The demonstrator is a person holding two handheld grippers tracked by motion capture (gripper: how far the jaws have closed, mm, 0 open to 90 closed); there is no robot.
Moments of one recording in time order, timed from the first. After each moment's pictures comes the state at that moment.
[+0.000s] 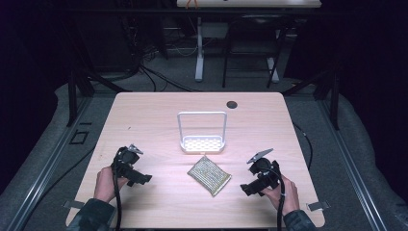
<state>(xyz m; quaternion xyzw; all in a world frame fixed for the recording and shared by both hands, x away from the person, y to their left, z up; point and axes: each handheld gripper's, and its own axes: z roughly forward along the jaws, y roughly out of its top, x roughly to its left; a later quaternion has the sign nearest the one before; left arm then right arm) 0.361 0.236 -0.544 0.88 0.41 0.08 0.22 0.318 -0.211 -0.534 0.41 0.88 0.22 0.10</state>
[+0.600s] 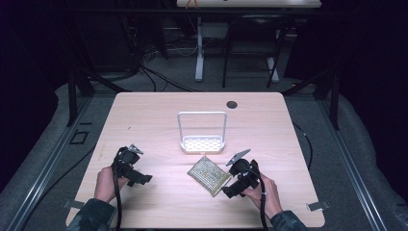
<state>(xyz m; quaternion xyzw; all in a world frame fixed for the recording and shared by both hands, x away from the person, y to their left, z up) 0.361 0.235 -0.545 0.88 0.41 0.08 0.22 0.322 -0.154 -0.539 0.36 0.90 0.24 0.08</state>
